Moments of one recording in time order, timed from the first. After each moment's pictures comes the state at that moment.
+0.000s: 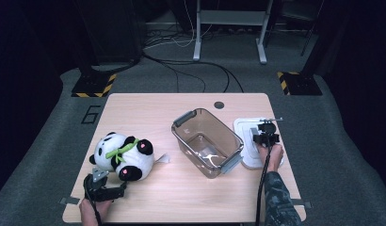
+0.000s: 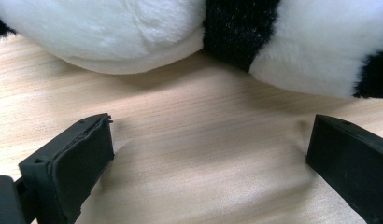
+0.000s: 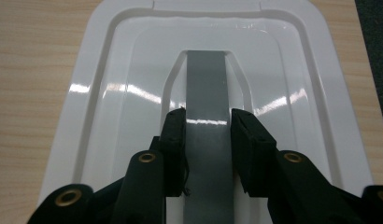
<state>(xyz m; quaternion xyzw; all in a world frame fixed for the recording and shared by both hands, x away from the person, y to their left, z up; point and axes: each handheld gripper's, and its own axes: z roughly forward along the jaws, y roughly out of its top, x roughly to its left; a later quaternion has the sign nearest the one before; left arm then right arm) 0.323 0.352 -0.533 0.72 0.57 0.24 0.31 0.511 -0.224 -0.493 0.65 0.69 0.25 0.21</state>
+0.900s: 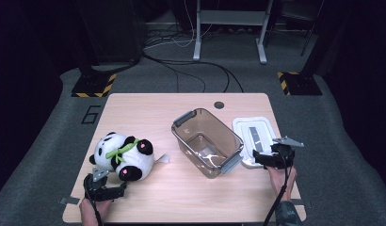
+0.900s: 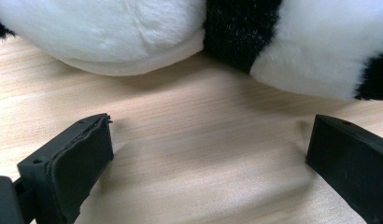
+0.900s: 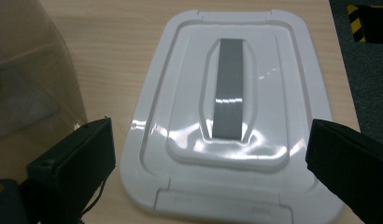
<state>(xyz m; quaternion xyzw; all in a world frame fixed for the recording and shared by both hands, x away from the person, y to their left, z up) 0.324 0.352 -0.533 0.72 0.57 0.24 0.31 0.397 -0.241 -0.469 0.58 0.69 0.36 0.24</state>
